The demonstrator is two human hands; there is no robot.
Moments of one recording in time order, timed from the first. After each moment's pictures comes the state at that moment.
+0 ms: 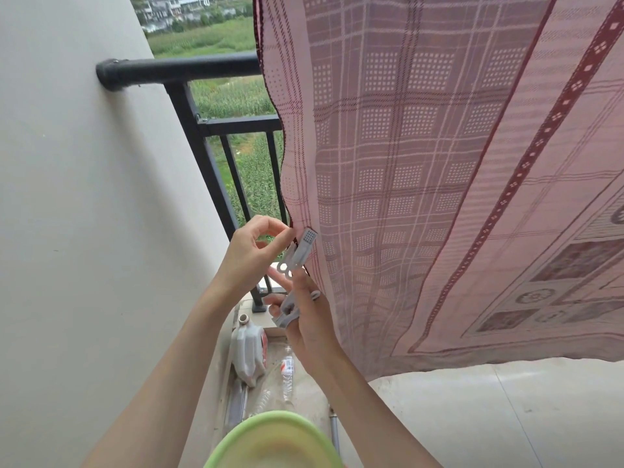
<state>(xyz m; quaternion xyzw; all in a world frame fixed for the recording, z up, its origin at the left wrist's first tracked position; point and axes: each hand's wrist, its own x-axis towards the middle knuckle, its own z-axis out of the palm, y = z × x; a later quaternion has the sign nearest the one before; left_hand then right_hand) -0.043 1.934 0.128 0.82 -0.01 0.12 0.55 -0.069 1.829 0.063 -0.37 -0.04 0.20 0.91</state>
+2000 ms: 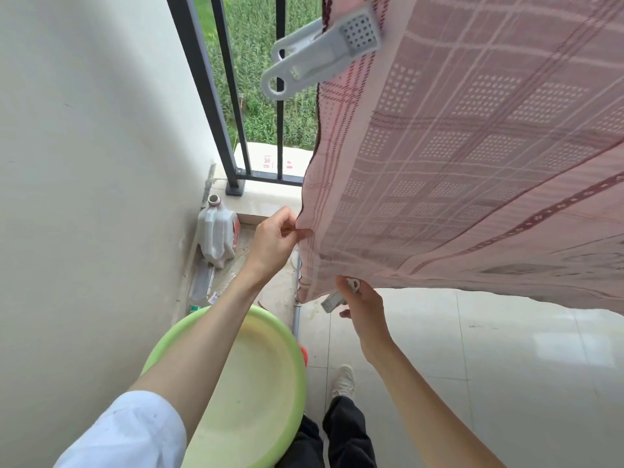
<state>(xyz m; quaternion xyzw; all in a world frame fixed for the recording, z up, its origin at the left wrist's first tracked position) -0.027 1.909 -0.143 0.78 0.15 0.03 0.61 -0.069 1.732 -0.145 -0.74 0.18 0.23 0.61</state>
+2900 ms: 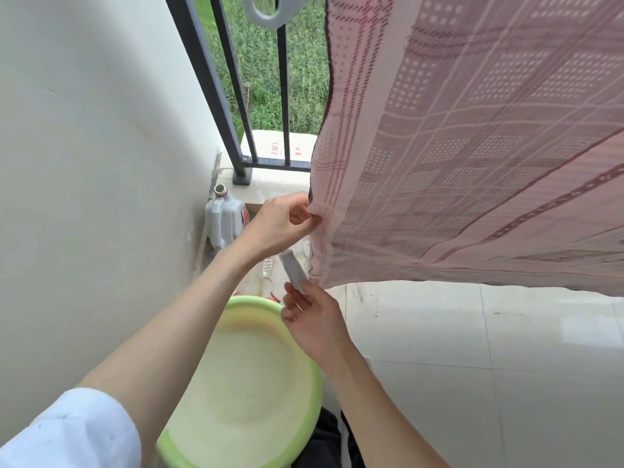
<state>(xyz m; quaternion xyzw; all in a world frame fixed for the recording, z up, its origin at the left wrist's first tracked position) -0.013 1.929 -0.145 0.86 0.04 -0.07 0.50 -0.095 1.801 -0.183 -0.25 0.38 0.38 0.81</state>
